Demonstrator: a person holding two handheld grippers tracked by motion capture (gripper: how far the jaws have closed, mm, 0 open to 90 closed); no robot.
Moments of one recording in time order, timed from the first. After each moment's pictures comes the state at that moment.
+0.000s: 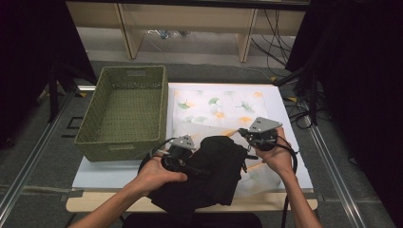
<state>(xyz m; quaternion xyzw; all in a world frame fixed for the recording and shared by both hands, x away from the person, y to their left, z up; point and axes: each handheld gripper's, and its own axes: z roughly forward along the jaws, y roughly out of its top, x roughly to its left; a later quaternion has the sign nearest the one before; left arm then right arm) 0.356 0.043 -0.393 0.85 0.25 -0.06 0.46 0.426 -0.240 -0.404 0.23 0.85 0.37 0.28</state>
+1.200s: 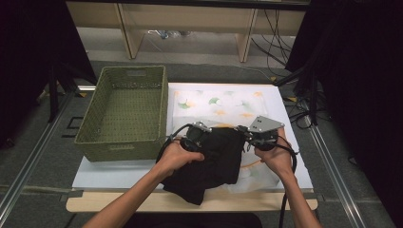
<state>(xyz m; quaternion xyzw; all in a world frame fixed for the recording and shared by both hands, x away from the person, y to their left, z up) 0.422 0.005 -0.410 0.86 0.32 -0.02 0.39 0.417 -0.233 -0.390 0.23 0.84 0.40 0.30</state>
